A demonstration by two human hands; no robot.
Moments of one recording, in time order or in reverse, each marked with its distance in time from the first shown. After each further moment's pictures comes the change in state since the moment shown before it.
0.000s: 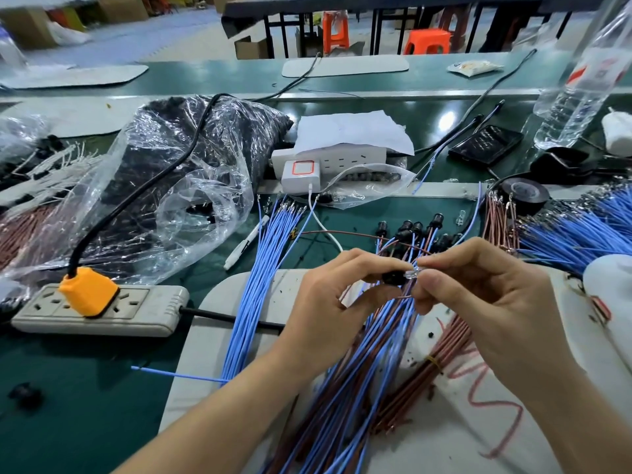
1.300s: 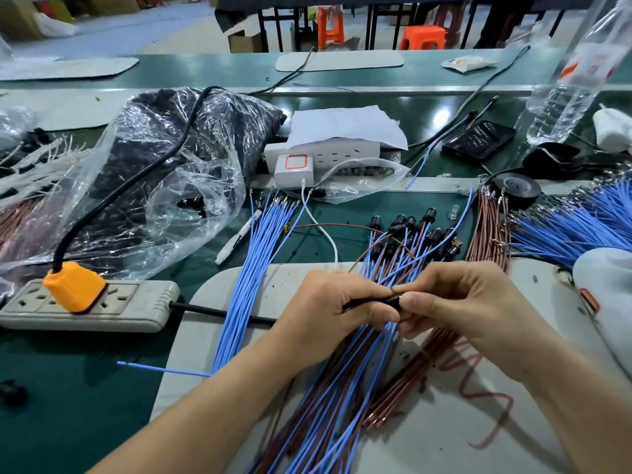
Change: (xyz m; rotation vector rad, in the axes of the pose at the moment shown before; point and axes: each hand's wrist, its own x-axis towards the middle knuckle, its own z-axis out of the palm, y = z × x) left_hand 0.000 -0.008 -0.004 0.151 -0.236 -0.037; right_hand 0.008 0.014 -0.017 -0.006 -0.220 0.415
